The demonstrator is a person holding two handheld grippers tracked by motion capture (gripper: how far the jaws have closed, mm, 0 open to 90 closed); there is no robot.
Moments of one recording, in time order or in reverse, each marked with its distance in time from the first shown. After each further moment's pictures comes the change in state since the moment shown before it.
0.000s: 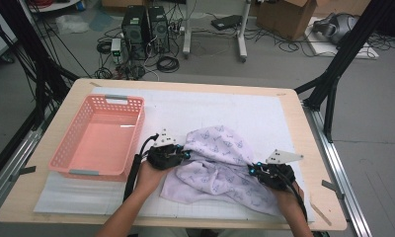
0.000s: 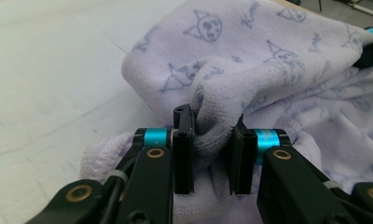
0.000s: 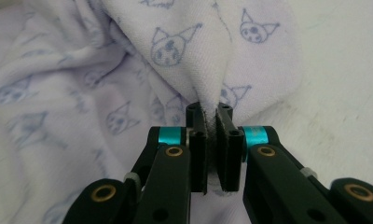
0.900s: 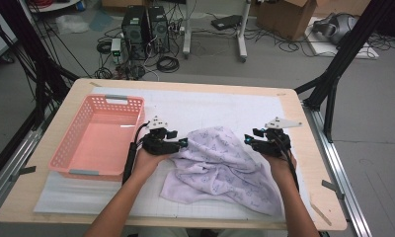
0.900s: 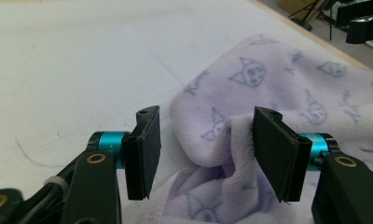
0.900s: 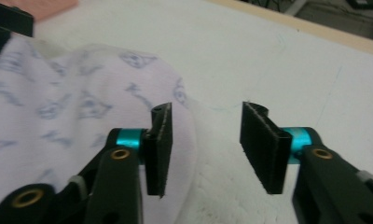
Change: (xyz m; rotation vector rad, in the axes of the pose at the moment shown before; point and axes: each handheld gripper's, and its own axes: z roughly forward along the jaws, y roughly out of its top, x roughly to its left) left arm 0.045 0.020 0.010 -0.005 0.040 -0.158; right arm -0.052 0.067 0.032 -0.072 -0.120 0.087
